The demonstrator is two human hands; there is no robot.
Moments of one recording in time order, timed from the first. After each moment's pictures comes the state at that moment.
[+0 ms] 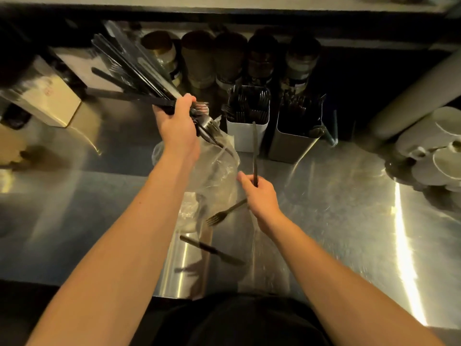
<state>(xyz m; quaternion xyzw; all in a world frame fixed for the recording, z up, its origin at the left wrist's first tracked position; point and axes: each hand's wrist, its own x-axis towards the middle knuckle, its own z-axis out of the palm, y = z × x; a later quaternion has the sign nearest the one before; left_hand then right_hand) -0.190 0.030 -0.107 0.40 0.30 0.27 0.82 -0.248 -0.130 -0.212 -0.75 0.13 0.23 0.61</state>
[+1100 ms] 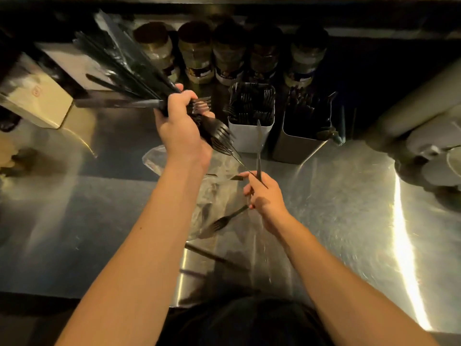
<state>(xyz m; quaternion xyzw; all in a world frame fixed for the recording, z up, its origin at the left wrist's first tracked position) -0.184 0.017 -0.089 0.32 0.25 0.25 0.88 -0.226 -0.122 -0.217 -0.71 0.18 0.24 0.64</state>
